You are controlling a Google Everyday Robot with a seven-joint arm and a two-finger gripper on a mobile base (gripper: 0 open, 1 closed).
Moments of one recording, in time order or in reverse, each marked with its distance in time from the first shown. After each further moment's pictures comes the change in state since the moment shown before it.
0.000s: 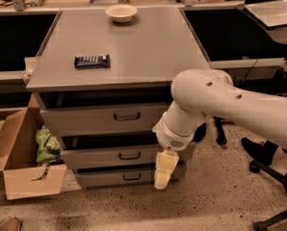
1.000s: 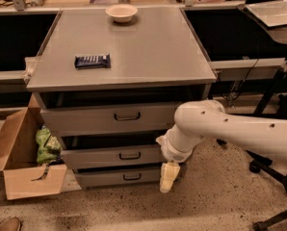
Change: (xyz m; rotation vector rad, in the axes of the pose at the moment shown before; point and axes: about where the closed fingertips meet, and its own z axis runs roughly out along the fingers) arm 0.052 -0.039 0.095 0.048 -0.008 -0.050
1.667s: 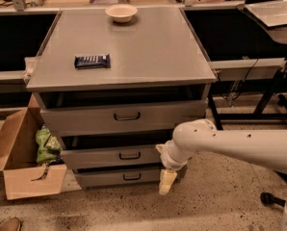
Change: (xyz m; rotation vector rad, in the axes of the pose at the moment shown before) arm 0.038 -0.030 0.088 0.064 -0.011 -0.025
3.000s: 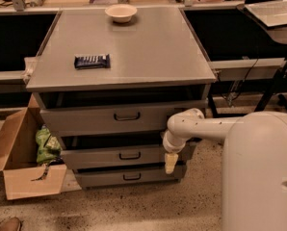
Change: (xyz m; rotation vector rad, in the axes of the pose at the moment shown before) arm 0.059 -0.104 0.056 0.071 0.153 -0.089
